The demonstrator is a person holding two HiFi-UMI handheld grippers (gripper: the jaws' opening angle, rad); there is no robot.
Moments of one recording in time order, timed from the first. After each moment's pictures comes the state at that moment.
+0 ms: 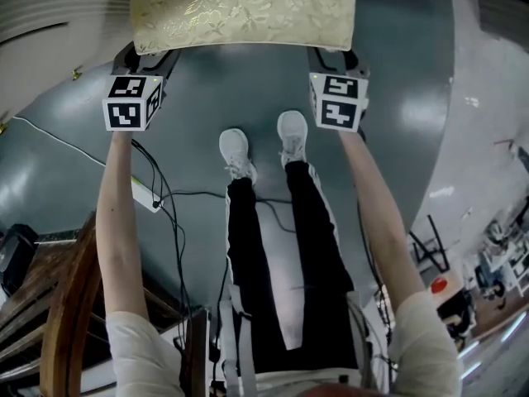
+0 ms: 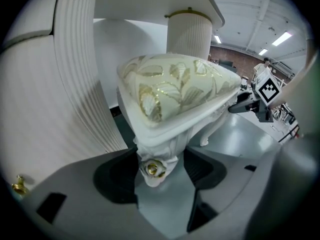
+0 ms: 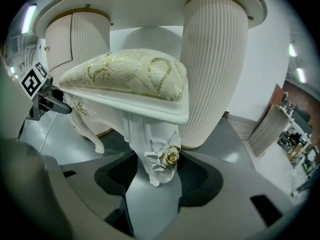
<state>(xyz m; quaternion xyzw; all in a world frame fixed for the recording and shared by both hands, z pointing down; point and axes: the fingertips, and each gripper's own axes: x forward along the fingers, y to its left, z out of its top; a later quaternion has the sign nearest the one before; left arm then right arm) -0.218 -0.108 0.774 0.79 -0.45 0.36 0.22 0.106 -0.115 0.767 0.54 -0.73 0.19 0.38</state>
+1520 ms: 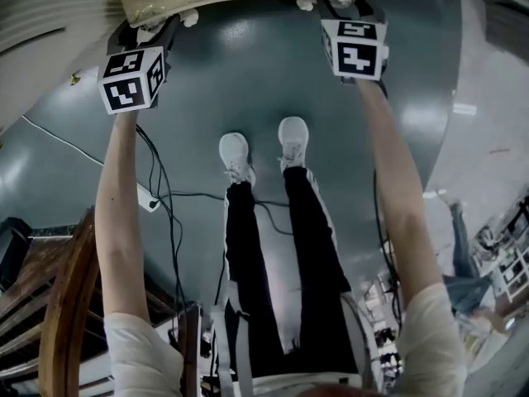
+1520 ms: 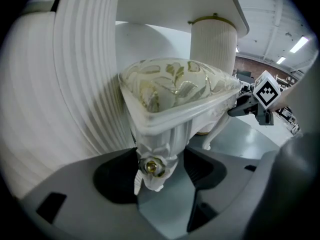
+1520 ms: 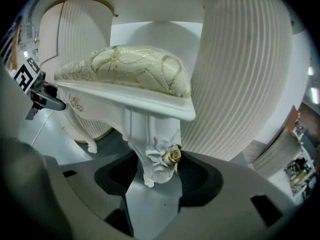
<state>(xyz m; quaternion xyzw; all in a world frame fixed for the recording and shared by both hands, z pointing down) -0.235 -0.177 0.766 0.75 -0.54 0.30 0.23 0.083 -0.244 0.758 0.51 -0.75 0.13 0.41</state>
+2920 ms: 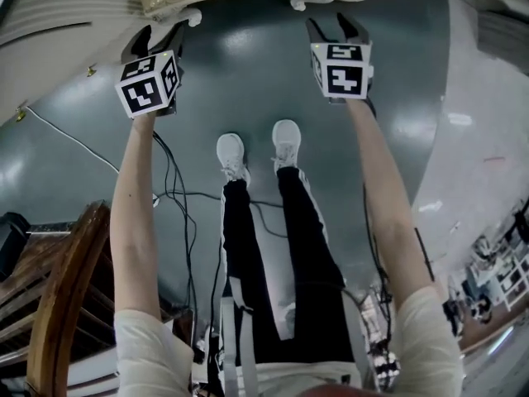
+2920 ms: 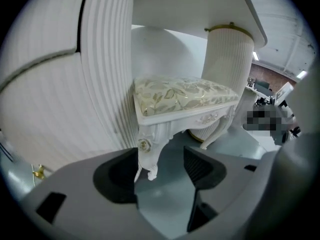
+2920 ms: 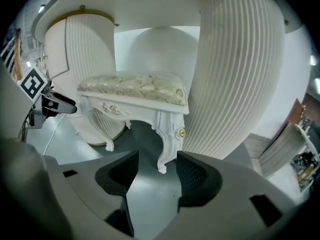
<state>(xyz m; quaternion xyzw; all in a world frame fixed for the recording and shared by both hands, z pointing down) -0.236 -0.154 0.737 0.69 -0.61 0.27 0.28 0.081 -0.208 0.732 0.49 -0.76 0.15 0.40</state>
